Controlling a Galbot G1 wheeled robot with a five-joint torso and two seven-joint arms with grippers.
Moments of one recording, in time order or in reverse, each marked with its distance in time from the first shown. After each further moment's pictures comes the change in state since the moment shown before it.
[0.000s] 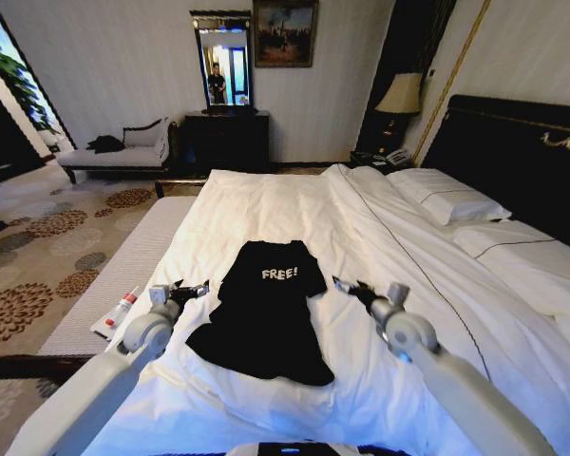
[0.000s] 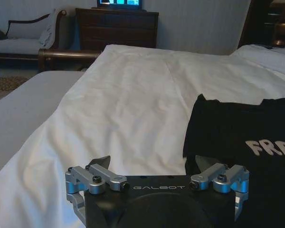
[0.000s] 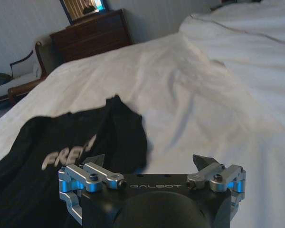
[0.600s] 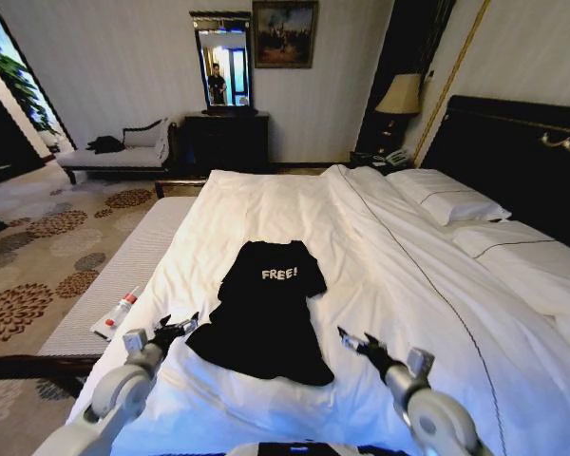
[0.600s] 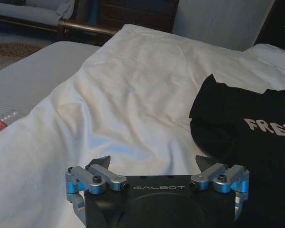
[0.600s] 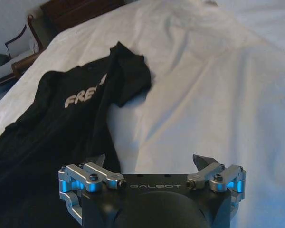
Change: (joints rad) left arm 0.357 -0.117 -0.240 -0.120 0.002 -0.028 0.074; right arm -0.454 0.162 0.139 0.202 -0.103 -0.014 -0.097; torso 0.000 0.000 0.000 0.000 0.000
